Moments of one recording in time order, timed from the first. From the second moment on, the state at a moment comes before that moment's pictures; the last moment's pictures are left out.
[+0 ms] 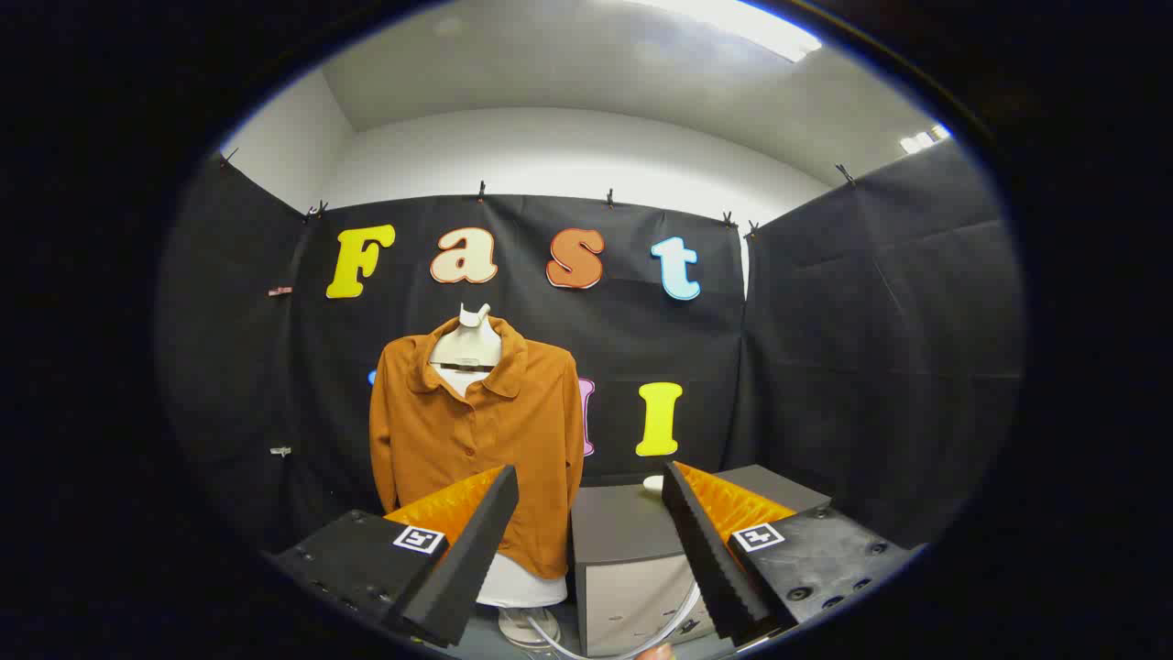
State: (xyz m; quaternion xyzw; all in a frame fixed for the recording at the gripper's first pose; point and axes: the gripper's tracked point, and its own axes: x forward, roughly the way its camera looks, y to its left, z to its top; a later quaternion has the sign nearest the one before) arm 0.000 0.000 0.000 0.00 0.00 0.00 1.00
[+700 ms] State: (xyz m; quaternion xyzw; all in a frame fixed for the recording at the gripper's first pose) arm -0.007 0.010 -0.001 -0.01 0.01 0.00 1.00
